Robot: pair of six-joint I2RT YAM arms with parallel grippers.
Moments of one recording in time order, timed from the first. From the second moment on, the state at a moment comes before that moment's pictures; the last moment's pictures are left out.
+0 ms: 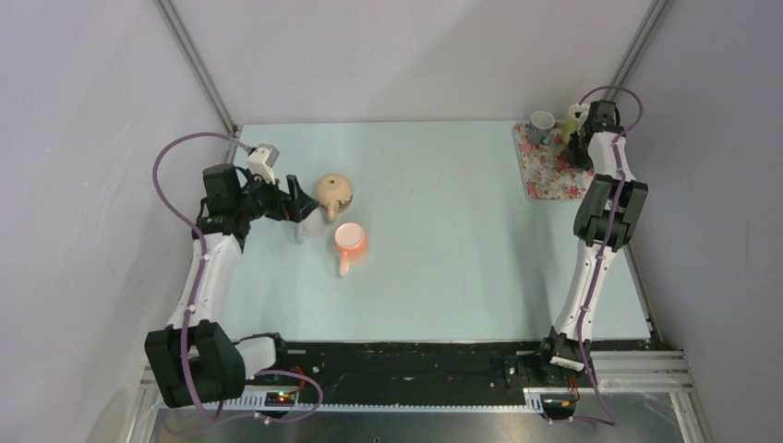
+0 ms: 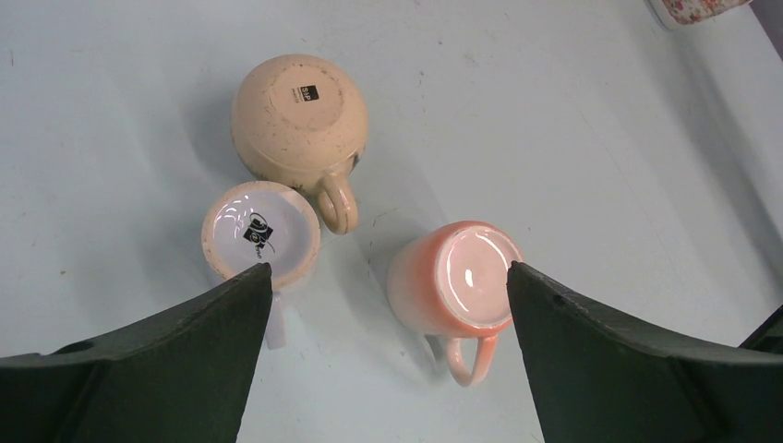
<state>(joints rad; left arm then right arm) 0.16 1.17 0.91 -0.32 0.69 0.05 -0.27 2.46 2.20 -0.69 0.13 -0.27</state>
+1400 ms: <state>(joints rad) 0.16 1.32 0.91 -0.34 0.39 0.25 0.02 1.56 1.47 -0.63 -0.10 -0.21</state>
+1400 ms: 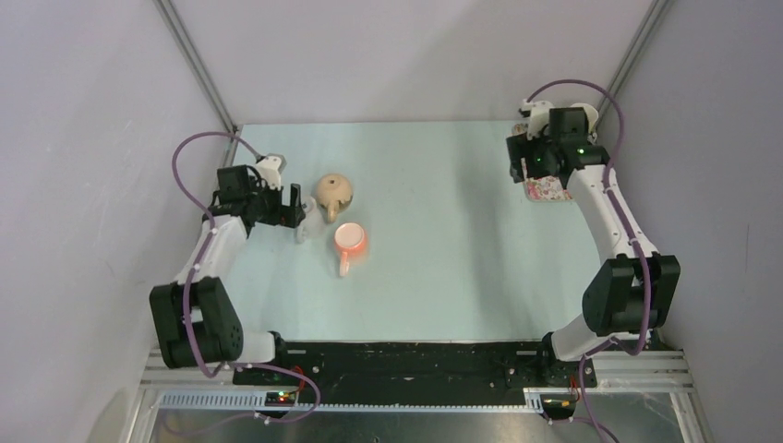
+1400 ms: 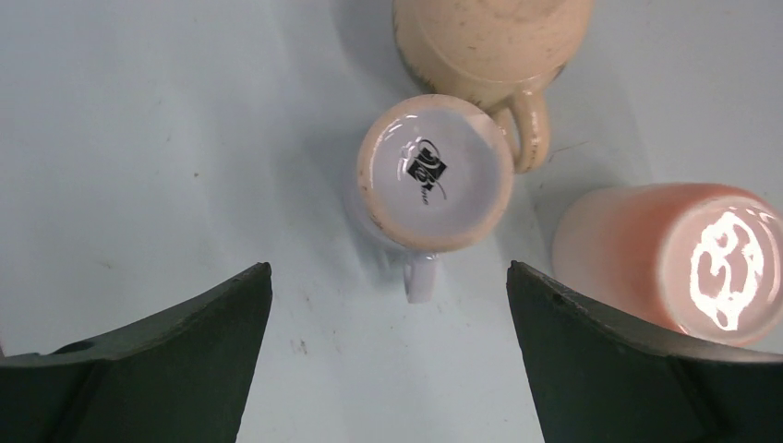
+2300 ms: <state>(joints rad) 0.02 1.62 1.18 -0.48 0.26 0.29 0.14 1.55 1.35 -0.60 -0.13 -0.16</state>
